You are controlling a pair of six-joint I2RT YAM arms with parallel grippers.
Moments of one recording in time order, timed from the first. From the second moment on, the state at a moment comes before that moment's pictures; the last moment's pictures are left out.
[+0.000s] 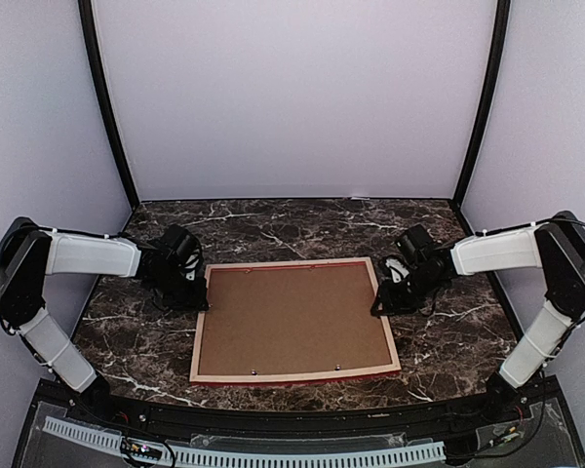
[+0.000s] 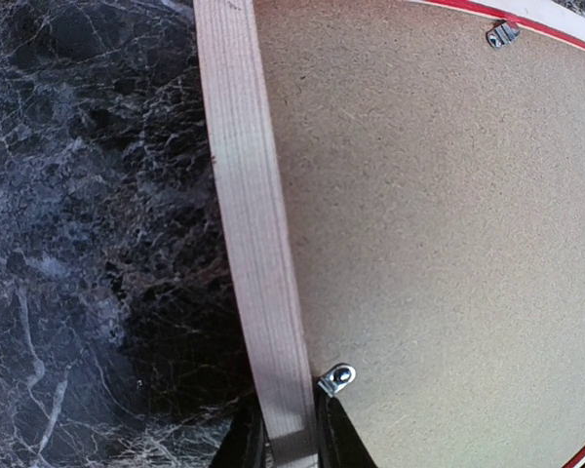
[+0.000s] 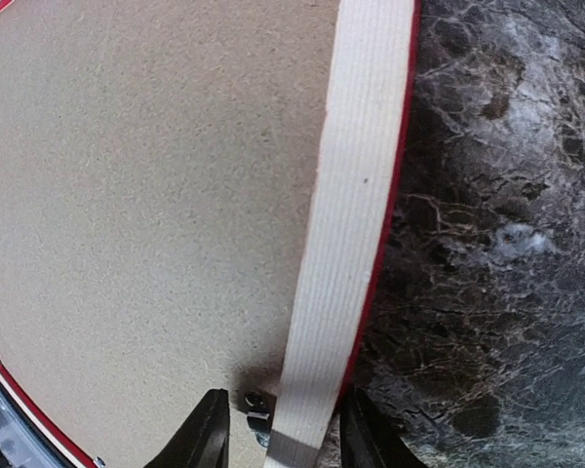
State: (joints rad) left arm -0.50 1.60 0.86 -0.46 0.09 -0.48; right arm 0.51 1.63 0.85 -0.41 -0.32 0.37
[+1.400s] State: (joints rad) left arm -0.51 1.60 0.86 -0.45 0.09 -0.48; right arm 0.48 1.68 0.92 -0.51 -0.37 0.21
